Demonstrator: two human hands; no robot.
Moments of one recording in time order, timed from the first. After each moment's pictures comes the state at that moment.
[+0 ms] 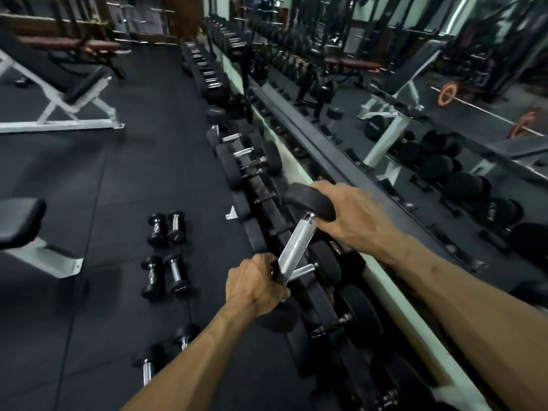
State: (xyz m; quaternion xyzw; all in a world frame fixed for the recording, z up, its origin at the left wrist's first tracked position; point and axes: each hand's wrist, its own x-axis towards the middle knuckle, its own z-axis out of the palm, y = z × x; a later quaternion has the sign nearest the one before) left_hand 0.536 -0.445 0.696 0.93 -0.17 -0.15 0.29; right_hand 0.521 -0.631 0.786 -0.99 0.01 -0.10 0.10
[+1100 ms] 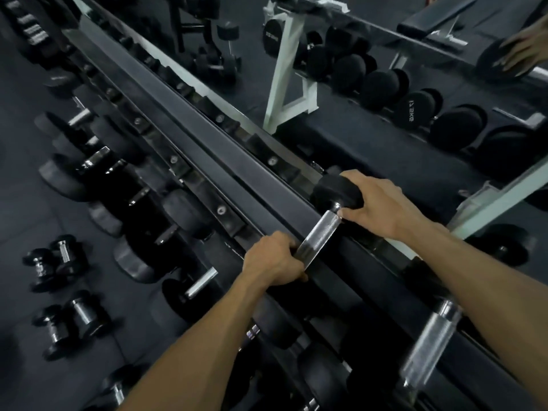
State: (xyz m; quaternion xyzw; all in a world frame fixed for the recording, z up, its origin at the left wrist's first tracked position) left_hand 0.566 -0.842 0.642 0.87 -0.33 -0.35 0.15; right_hand 0.461 -1.025 0.681 -0.94 0.27 -0.01 0.23
